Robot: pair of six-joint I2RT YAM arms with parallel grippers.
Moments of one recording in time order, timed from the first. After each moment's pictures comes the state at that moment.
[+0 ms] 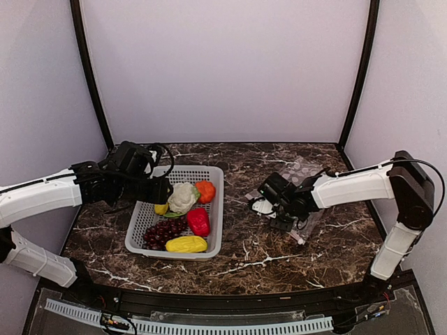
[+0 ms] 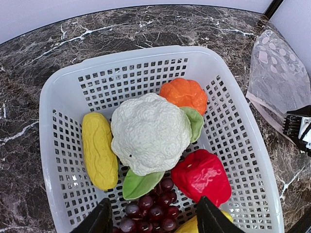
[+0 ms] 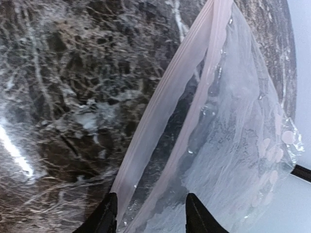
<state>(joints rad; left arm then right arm) -0.78 1.23 0.96 -0.52 -0.28 -0.46 0.88 1.71 1.00 -0.48 0.40 -0.45</state>
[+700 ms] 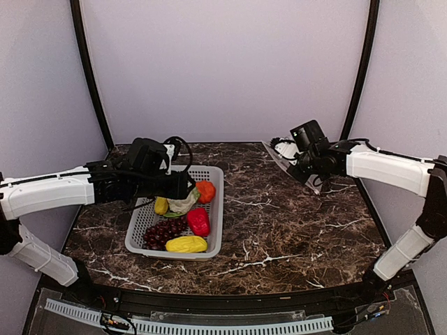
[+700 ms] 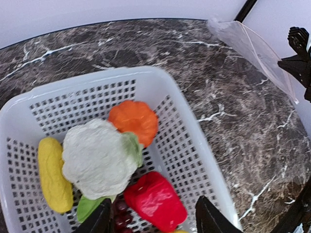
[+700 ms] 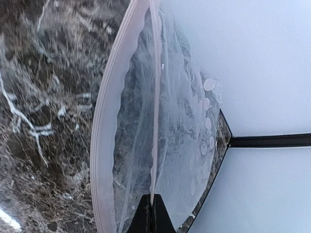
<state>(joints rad) -0.84 1.31 1.00 -0.37 -0.23 -0.48 0.64 1.55 1.15 -0.44 0.49 -0.53</state>
